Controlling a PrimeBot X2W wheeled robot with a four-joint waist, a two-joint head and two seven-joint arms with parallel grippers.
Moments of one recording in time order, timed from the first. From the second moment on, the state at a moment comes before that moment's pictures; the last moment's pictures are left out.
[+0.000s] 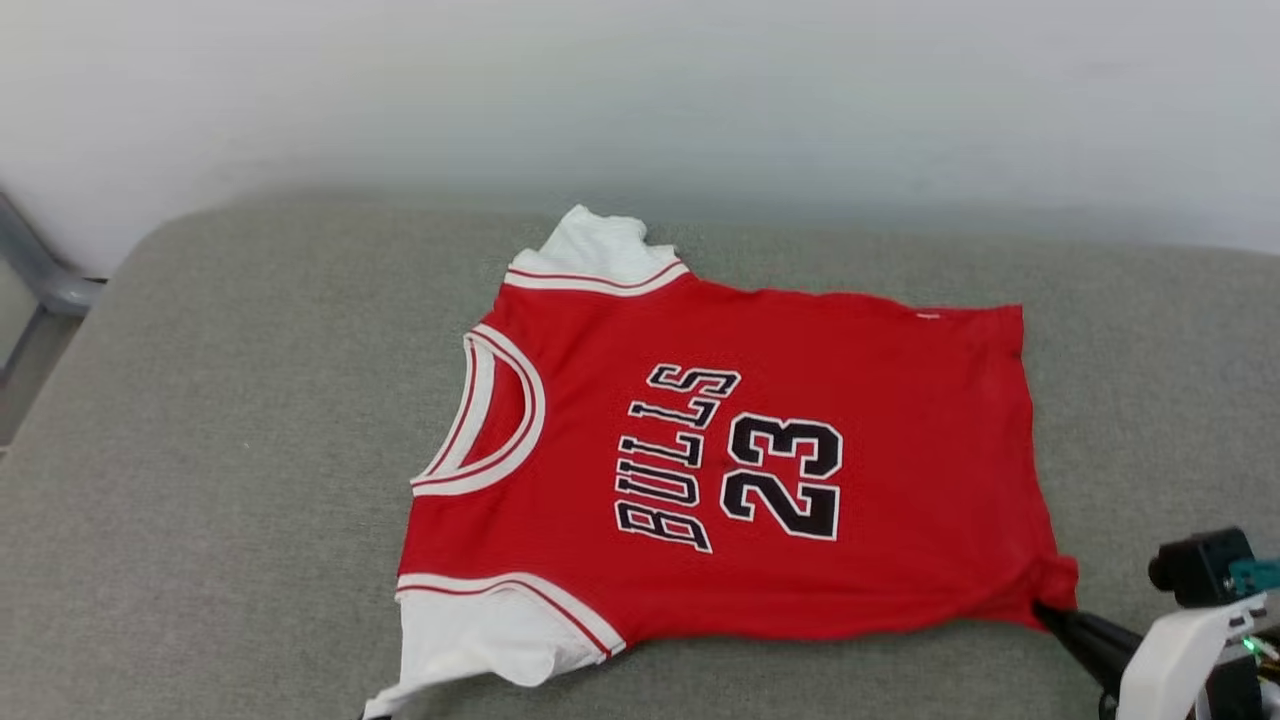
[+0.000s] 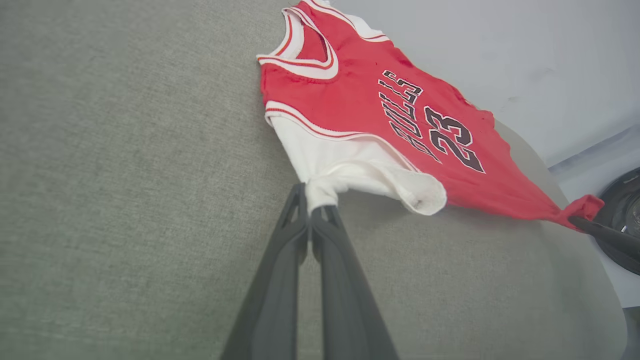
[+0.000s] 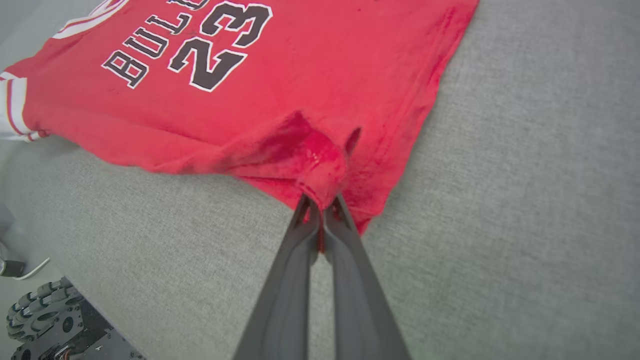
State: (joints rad) left arm 0.25 0.57 -0.44 -0.09 -1.01 0.11 -0.24; right arm -0.17 -0.69 0.57 0.27 0.89 0.13 0.14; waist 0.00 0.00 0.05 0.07
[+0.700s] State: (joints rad) left arm 0.33 0.58 -0.45 -0.06 -1.04 0.08 -0.21; right arm 0.05 -0.69 0.44 0.20 0.87 0.13 0.17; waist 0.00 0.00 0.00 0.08
